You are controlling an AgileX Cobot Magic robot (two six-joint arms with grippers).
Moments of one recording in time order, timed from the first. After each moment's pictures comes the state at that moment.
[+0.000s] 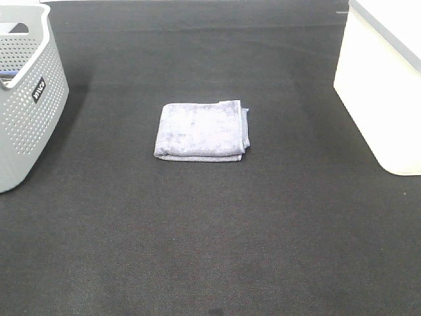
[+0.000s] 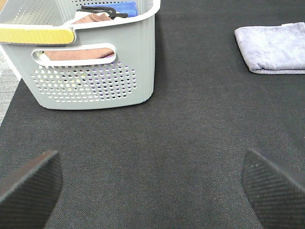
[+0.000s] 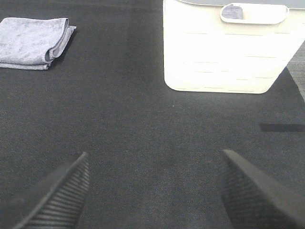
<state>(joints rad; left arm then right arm) 0.01 0.00 -0.50 -0.03 1.05 0.03 0.01 -0.01 -0.50 0.06 1.07 -0.09</state>
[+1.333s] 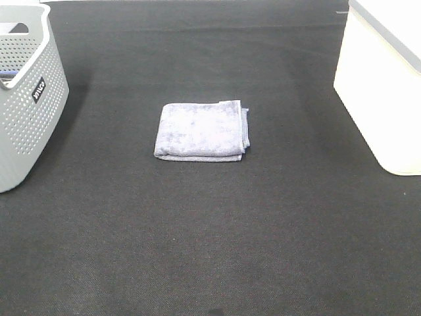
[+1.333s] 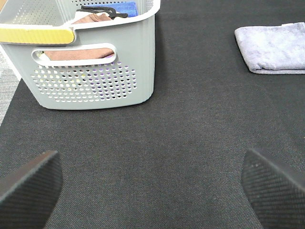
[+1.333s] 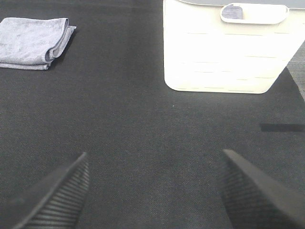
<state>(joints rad) 0.01 0.00 -0.50 -0.03 1.05 0.03 0.01 -0.01 -0.50 0.06 1.07 -0.09</state>
